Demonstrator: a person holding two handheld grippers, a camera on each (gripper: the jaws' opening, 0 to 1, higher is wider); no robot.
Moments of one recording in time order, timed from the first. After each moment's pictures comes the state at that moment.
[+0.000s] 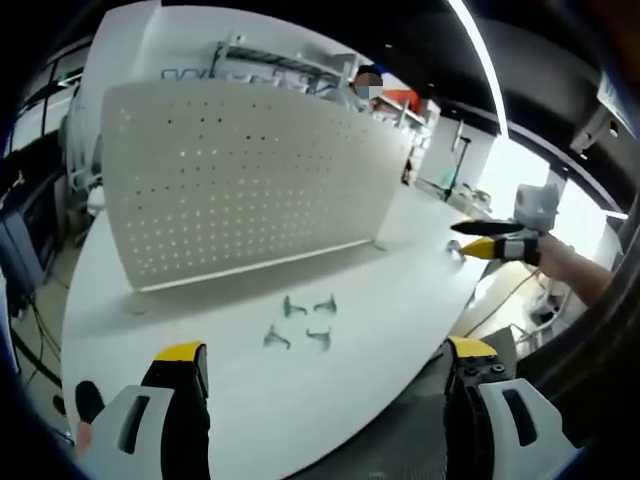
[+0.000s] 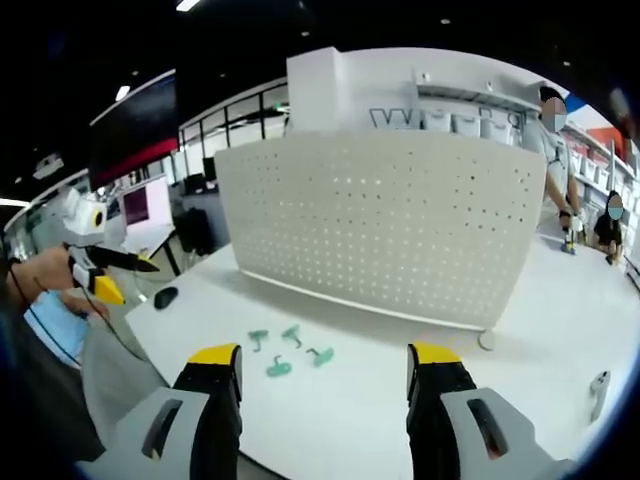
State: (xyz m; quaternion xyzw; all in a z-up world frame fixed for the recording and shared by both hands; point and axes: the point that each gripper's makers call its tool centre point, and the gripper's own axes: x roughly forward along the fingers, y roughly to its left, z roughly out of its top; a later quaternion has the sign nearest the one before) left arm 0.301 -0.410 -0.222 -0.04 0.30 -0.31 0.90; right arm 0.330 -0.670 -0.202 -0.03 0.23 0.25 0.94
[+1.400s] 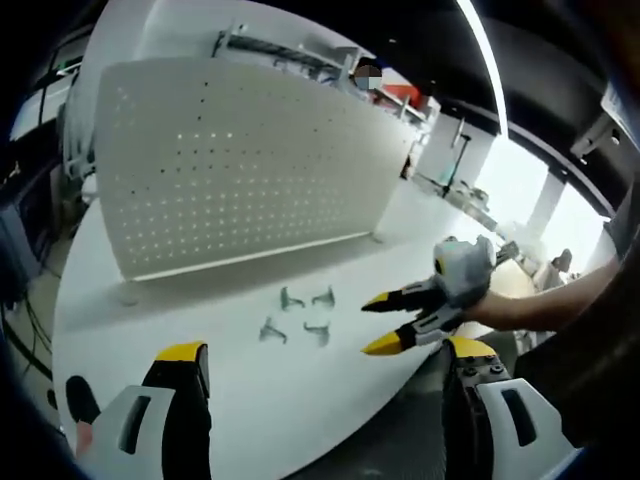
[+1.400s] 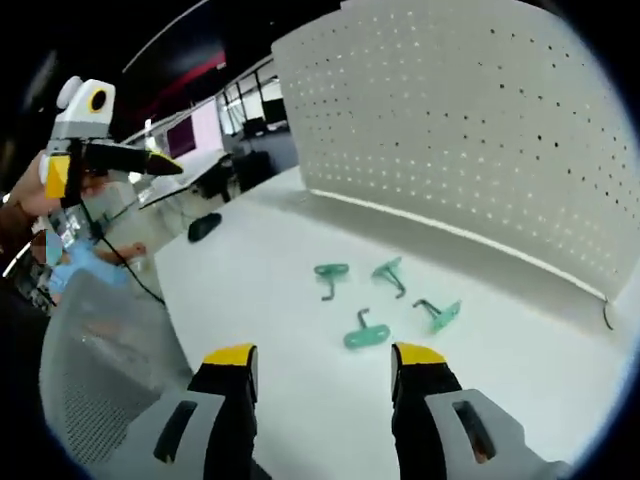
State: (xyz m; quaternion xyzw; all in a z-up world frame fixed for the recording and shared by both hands) left arm 0.307 -0.412 -0.234 -0.05 0.32 -0.32 0.89; right arm 0.342 -0.537 -0.362 -0.04 0.34 0.39 0.85
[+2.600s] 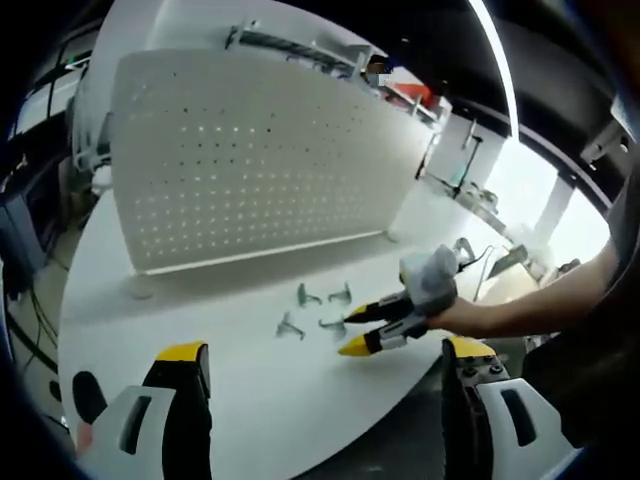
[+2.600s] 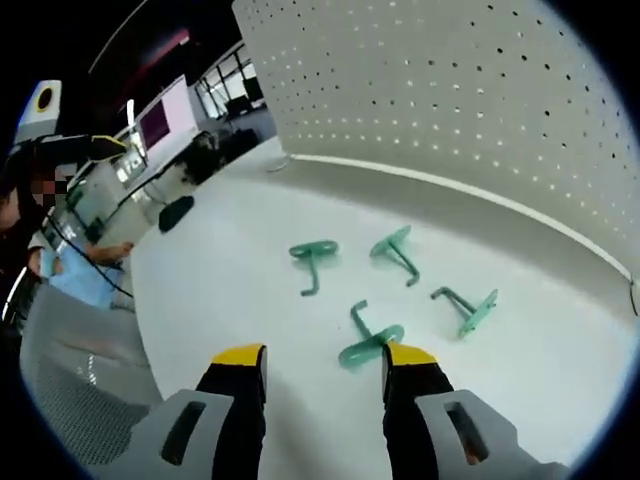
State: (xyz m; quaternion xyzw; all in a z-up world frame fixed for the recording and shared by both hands) left arm 0.319 -0.392 -0.242 -0.05 0.33 -0.30 0.89; right arm 0.375 -0.515 -0.415 -0.04 0.40 0.37 0.84
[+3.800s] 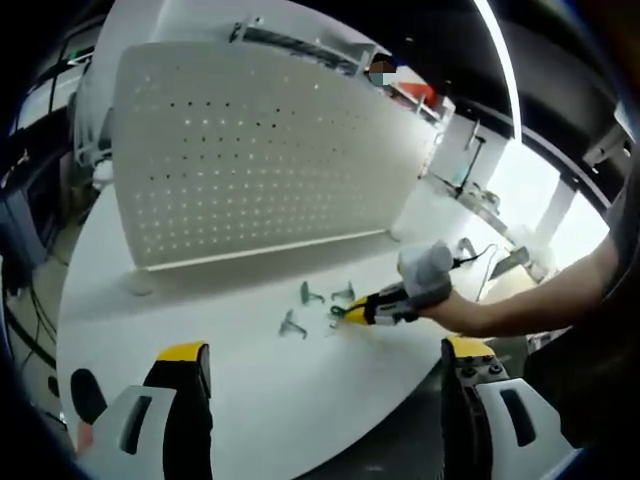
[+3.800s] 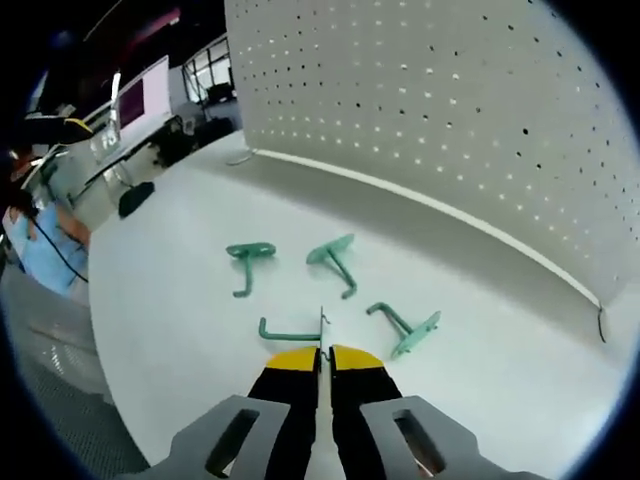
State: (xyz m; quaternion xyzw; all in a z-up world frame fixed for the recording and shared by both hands) left arm 0.324 -0.389 -0.247 -0.06 0.34 -0.30 0.89; right arm 0.408 -0.547 -0.423 -0.11 0.38 0.32 0.86
